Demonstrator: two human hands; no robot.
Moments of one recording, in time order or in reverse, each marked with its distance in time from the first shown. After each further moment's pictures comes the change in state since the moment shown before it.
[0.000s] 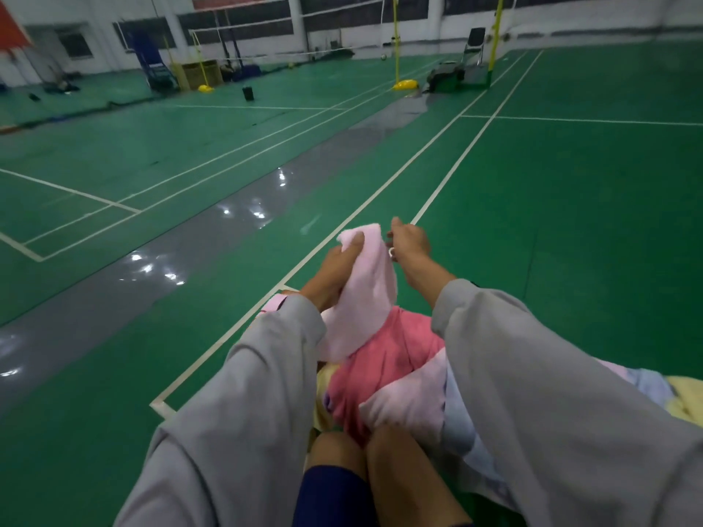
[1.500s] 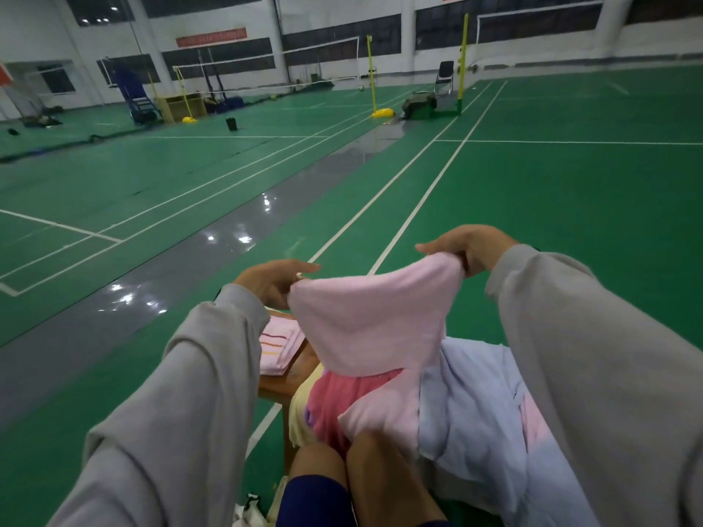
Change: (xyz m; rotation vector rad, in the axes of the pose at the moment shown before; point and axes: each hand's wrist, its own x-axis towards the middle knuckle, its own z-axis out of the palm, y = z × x) left_hand -0.009 0.055 -0.052 0.097 -0.227 -0.653; right_hand -0.011 -0.036 -0.173 -0.195 -0.320 0.367
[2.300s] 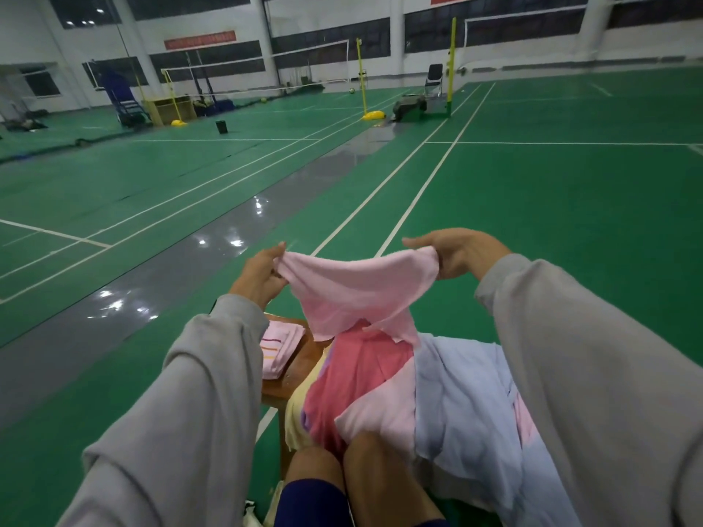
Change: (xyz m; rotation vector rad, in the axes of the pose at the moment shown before) left_hand 0.029 0.001 -0.014 -0.730 0.269 0.482; right_hand 0.006 -0.004 0.008 0.281 -0.202 0.025
